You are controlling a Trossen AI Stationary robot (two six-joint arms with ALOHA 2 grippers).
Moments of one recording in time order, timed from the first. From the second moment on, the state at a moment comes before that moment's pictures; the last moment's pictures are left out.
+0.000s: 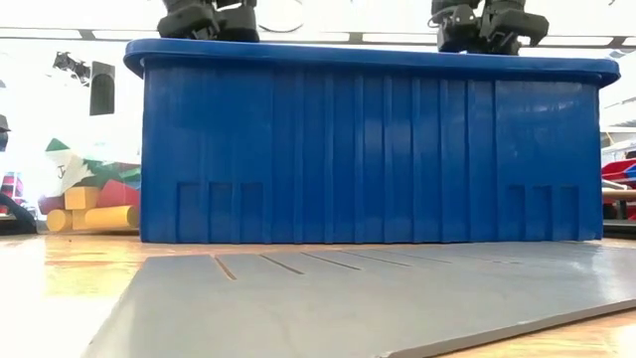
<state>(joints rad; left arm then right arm) 0.25 1.35 1.19 -0.91 0.06 0.22 -0.40 1.28 1.24 -1.24 -0.08 -0.31</state>
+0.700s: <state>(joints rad) 0.25 1.35 1.29 -0.95 -0.01 0.25 -0.39 1.26 1.33 -1.24 0.00 -0.19</state>
